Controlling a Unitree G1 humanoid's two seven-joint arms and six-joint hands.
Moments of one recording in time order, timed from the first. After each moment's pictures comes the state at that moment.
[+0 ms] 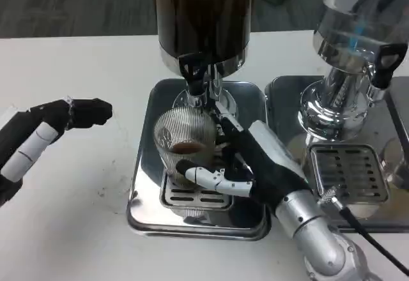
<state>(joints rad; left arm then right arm) -0.23 0.55 0.24 0.77 -0.23 -0.71 -0.76 -0.16 -0.09 0.35 0.17 -0.47 0.00 0.02</state>
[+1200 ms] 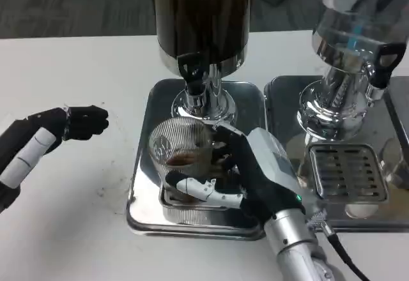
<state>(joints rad) -0.22 0.55 0.23 0.81 -0.22 -0.71 -0.75 -0.09 -0.05 0.44 0.16 -0.58 0.00 -0.24</state>
